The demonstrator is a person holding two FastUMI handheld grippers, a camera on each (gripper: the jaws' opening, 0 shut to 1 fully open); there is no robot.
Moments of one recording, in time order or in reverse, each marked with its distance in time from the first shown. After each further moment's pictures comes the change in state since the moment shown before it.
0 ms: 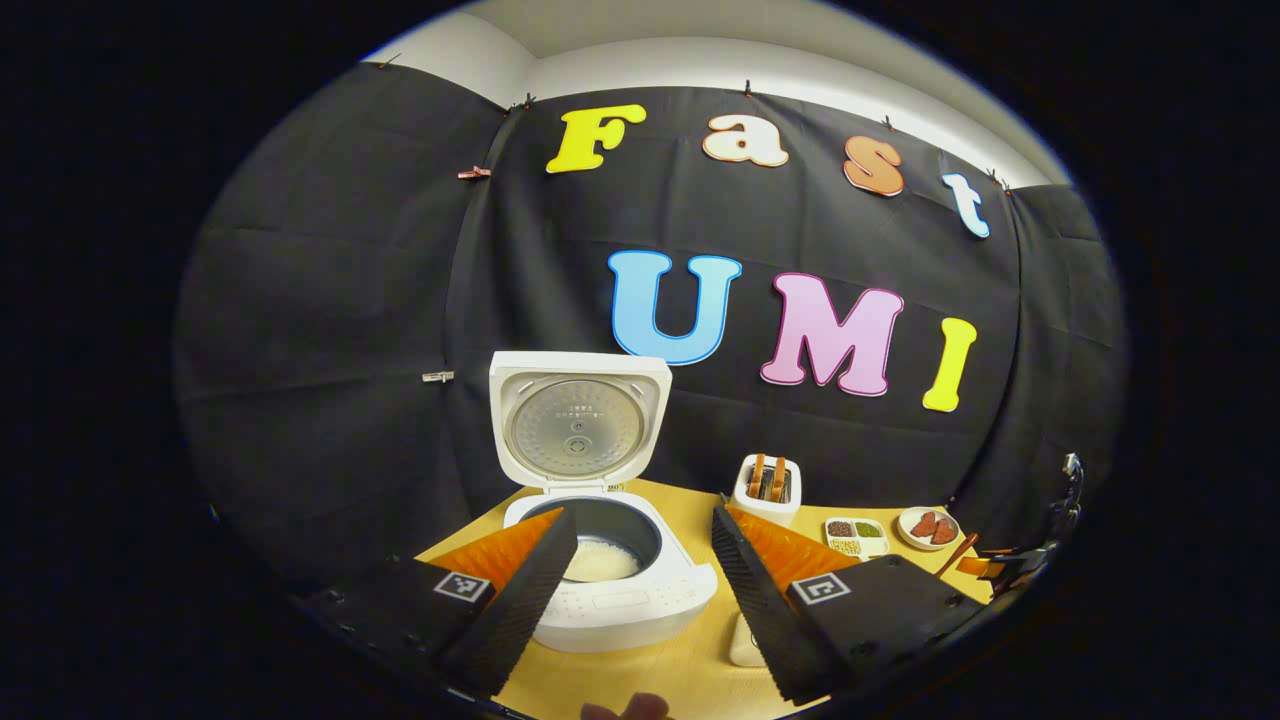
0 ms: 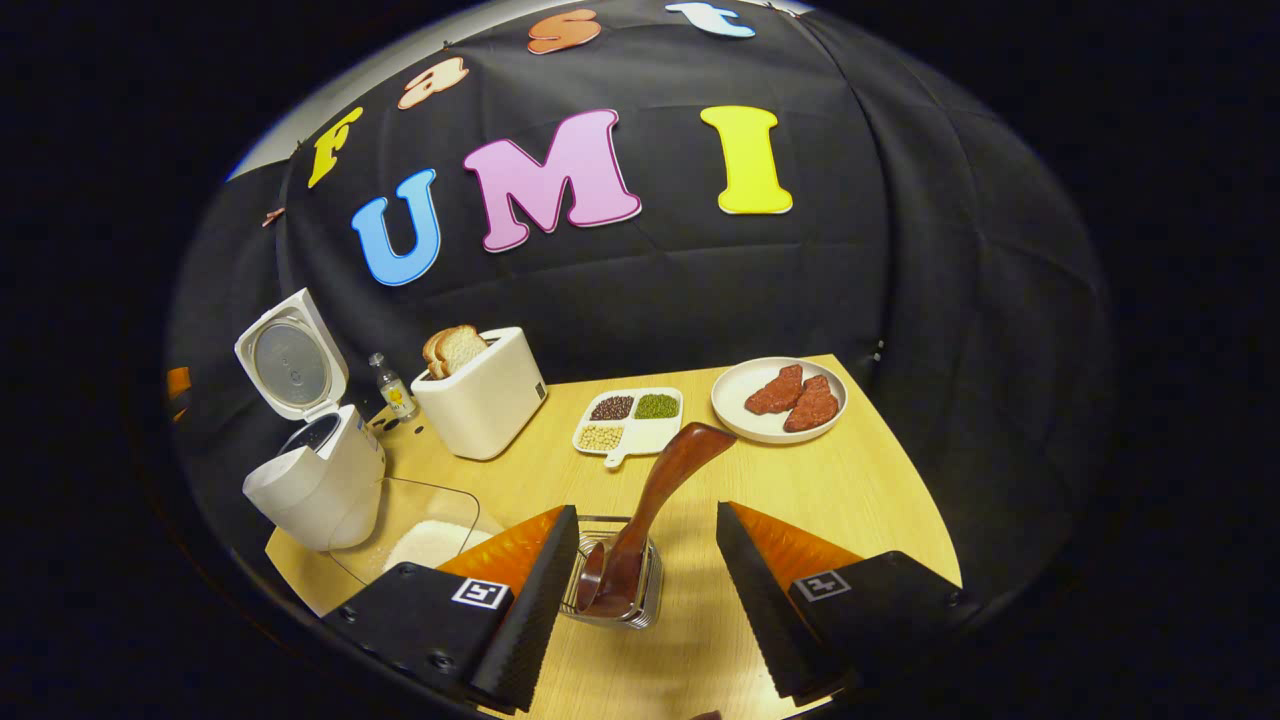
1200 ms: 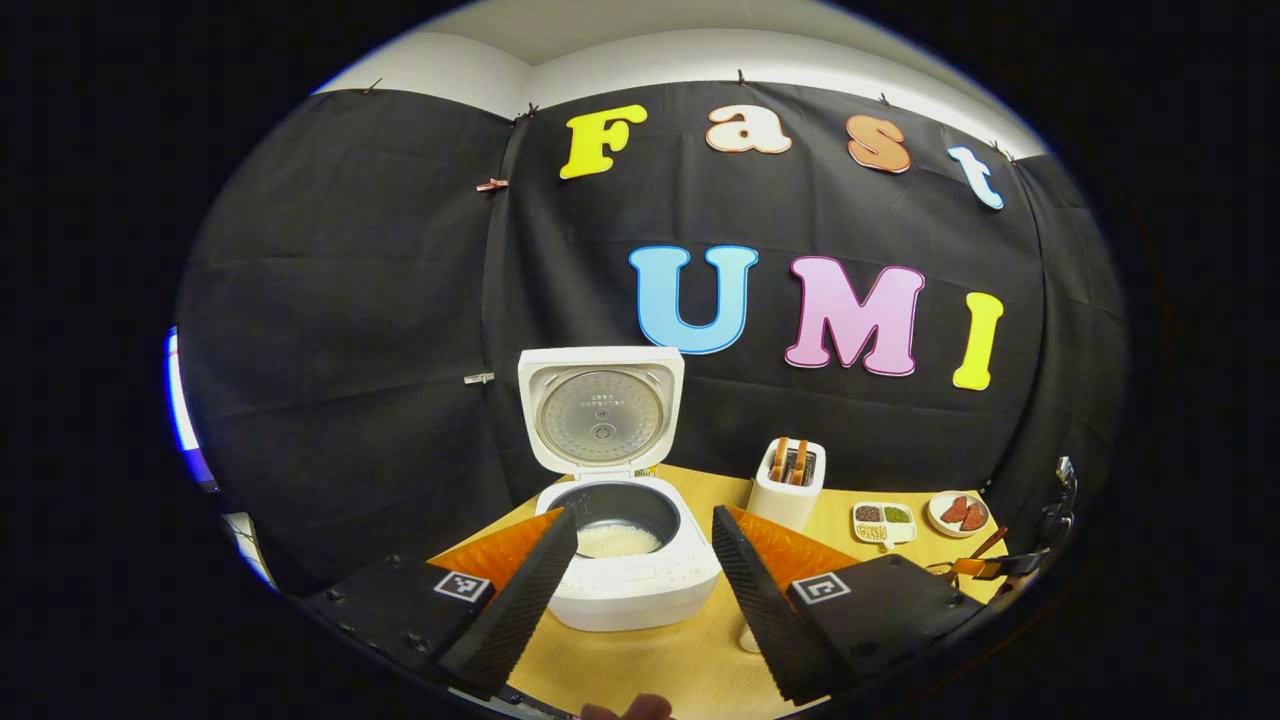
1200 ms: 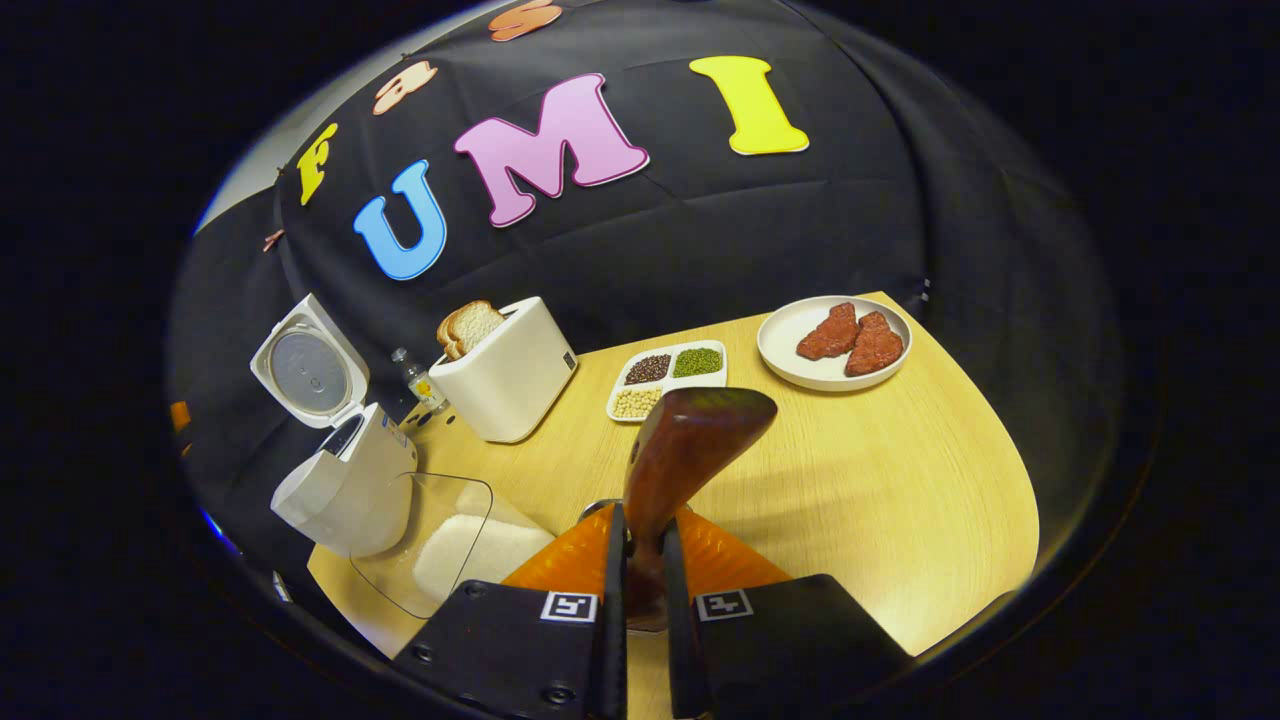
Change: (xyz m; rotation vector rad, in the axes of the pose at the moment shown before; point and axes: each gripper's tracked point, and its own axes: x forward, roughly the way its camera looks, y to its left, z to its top) left arm -0.032 -0.017 -0.005 0.065 0.016 0.136; right arm 0.022 0.020 -0.025 0.123 0.078 0.110
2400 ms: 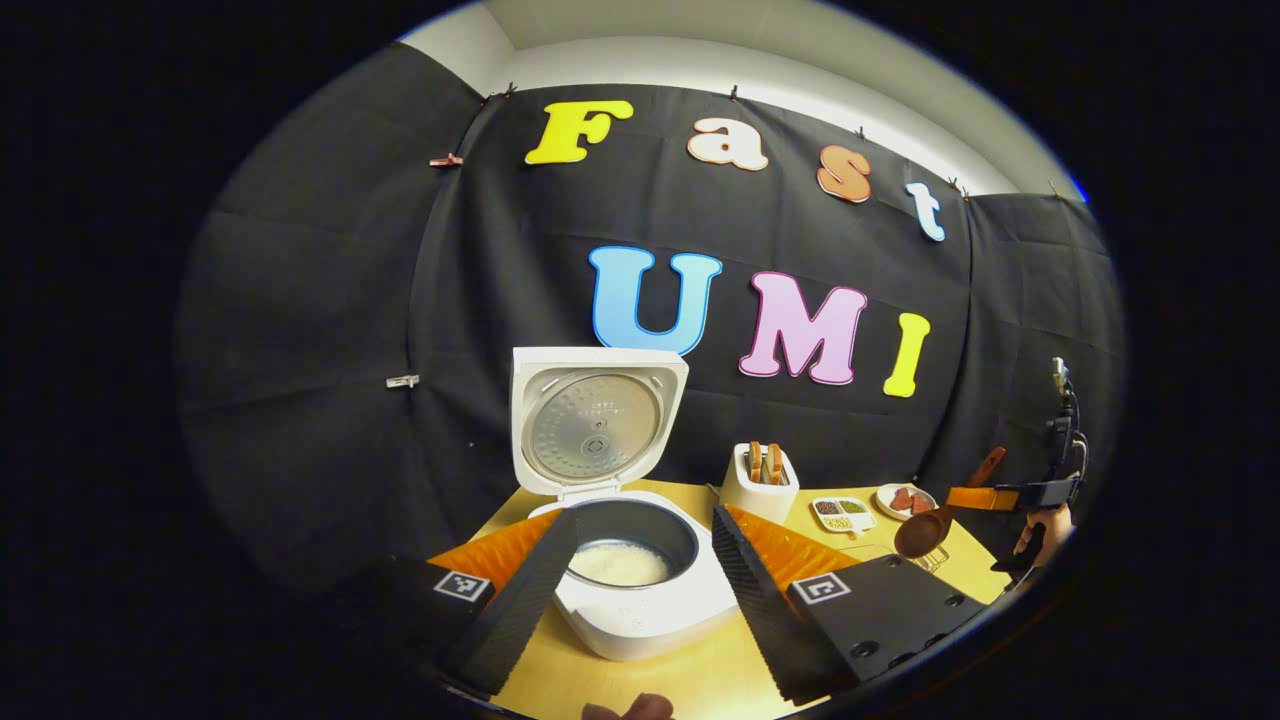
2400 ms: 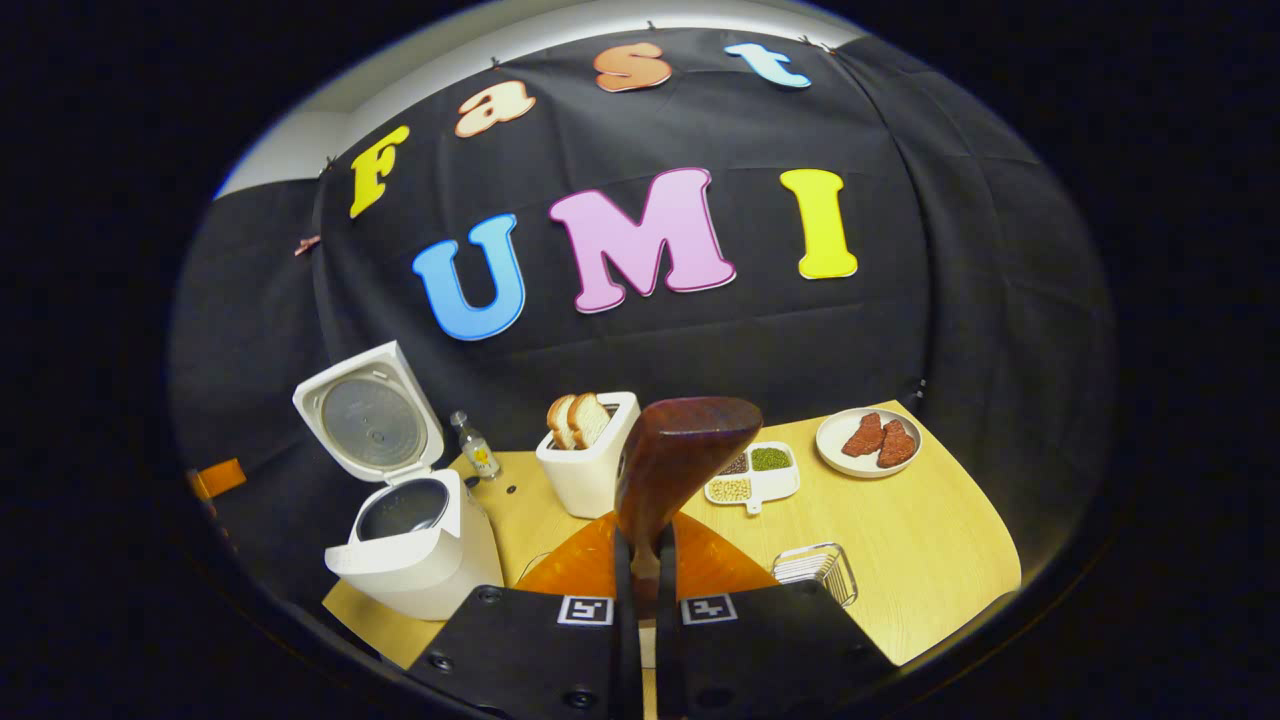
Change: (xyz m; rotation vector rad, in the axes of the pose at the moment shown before) left arm 0.058 0.117 -0.003 -0.008 -0.038 -0.356; right arm -0.062 0.214 0.054 -0.168 -0.226 -0.073
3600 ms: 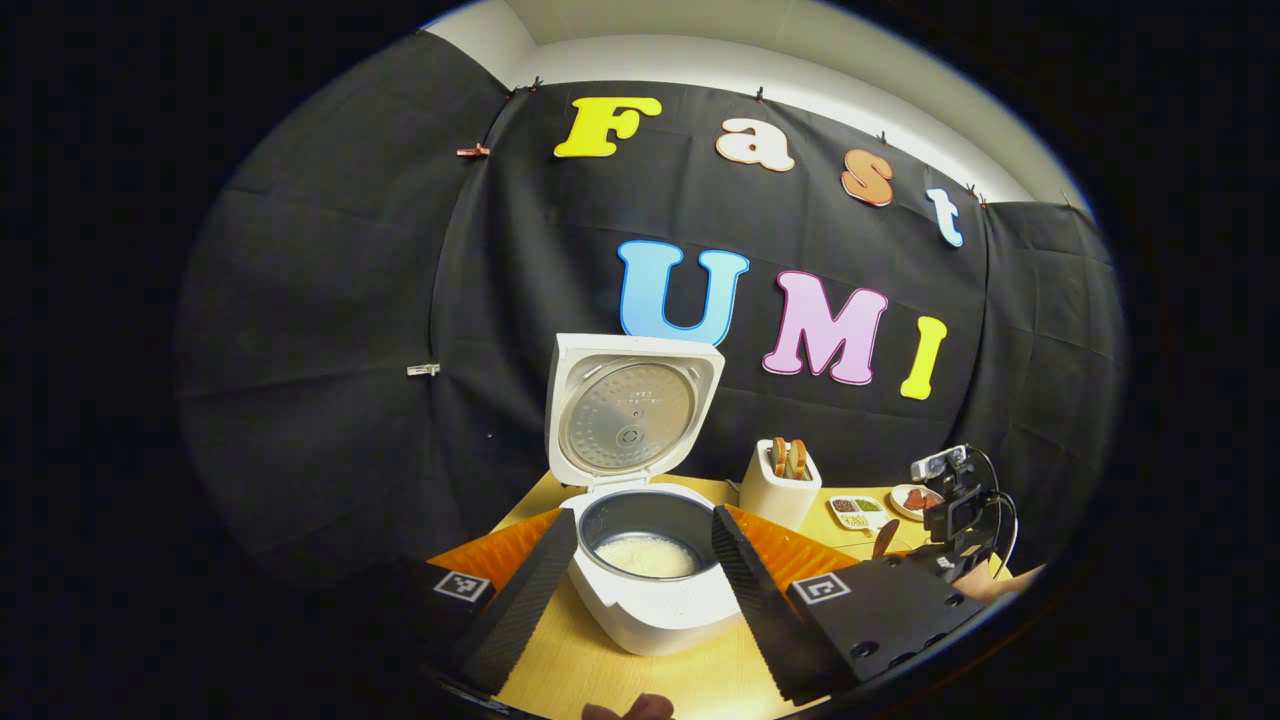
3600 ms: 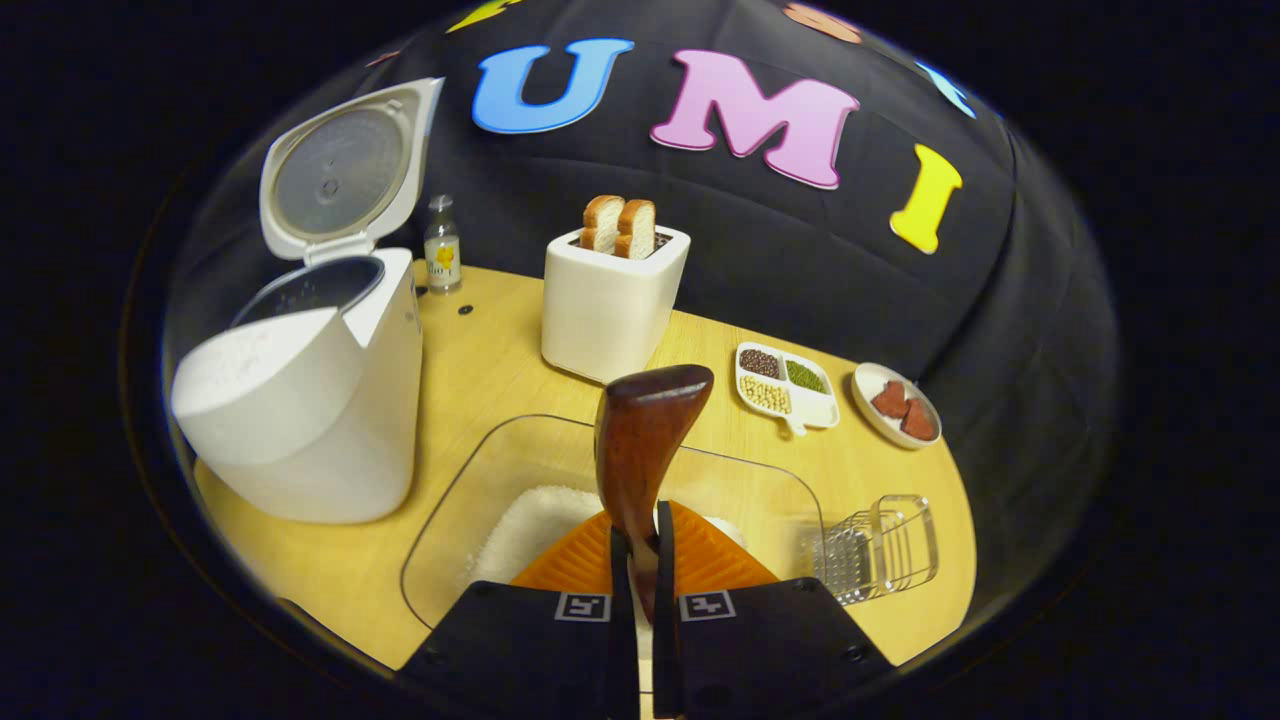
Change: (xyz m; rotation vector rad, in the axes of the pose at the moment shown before) left arm -0.009 0.035 -0.014 -0.054 0.019 0.054; right arm 0.090 0.040 -0.155 -0.203 0.328 -0.131
